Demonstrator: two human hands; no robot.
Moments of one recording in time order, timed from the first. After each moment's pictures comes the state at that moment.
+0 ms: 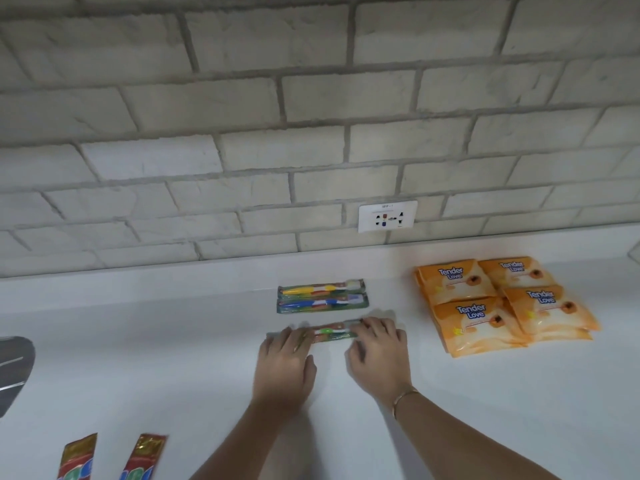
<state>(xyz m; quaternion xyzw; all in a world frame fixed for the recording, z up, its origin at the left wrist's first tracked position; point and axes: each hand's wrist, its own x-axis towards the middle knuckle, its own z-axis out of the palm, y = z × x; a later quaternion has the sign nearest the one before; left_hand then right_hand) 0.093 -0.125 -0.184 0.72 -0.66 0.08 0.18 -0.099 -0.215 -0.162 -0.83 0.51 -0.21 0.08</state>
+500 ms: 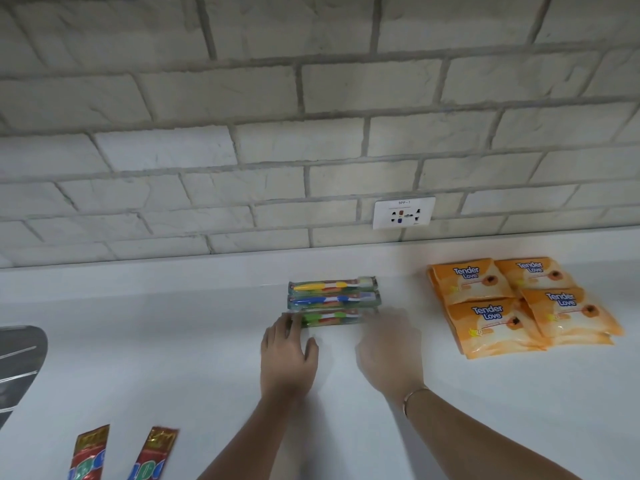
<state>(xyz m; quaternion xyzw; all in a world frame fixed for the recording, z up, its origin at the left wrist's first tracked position) 0.101 -0.135 -0.179 0.81 -0.53 -0.01 0.26 -0.092 -0.218 -0.159 -0.82 0.55 -0.15 0.06</state>
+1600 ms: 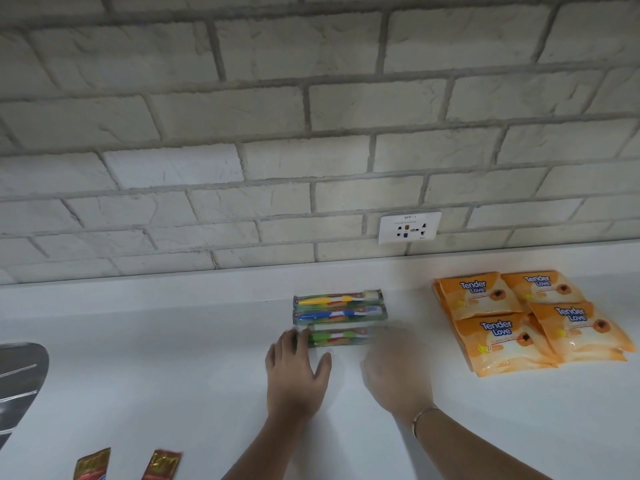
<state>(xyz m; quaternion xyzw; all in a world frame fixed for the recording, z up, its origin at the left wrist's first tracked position) 0.097 -0.137 -0.176 0.82 -0.52 -0.01 0.23 -0.090 -0.217 -0.156 -0.81 0.56 -0.15 0.07</state>
